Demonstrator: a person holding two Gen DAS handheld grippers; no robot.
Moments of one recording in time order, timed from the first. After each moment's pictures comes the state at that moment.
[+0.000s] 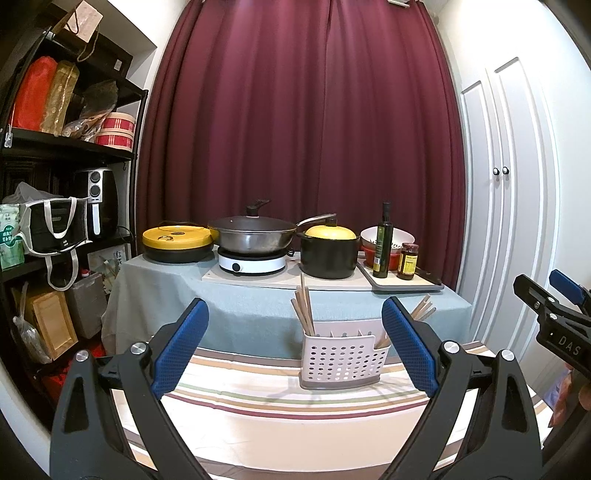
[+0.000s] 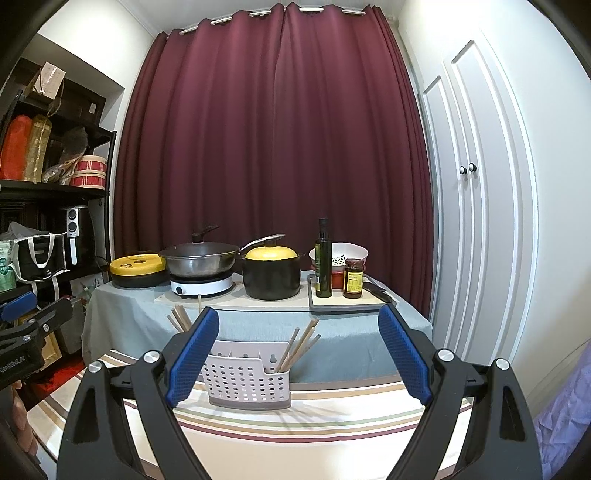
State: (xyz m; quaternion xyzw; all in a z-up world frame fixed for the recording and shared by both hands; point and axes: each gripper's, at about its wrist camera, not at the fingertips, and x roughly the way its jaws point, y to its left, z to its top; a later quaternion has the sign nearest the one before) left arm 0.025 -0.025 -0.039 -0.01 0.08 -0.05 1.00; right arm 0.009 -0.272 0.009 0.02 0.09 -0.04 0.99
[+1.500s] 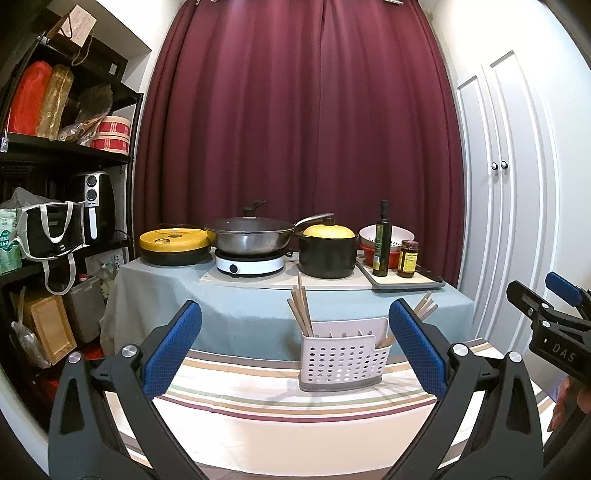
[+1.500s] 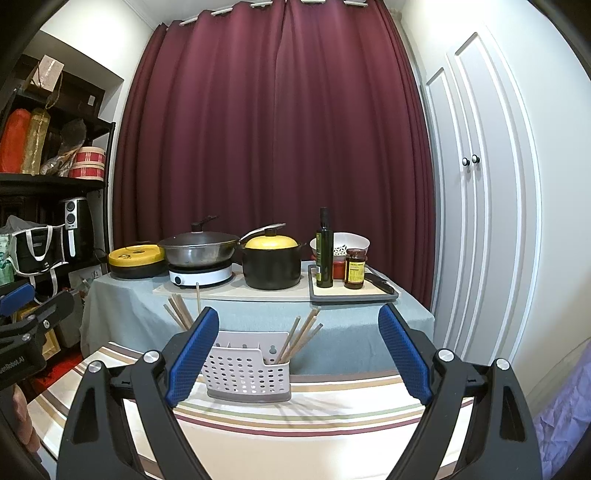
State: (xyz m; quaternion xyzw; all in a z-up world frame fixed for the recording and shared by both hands) left arm 0.036 -0.034 -0.047 0.00 0.07 -0.05 1.00; right arm 0.008 -0.265 -0.007 0.02 0.10 -0.05 0.99
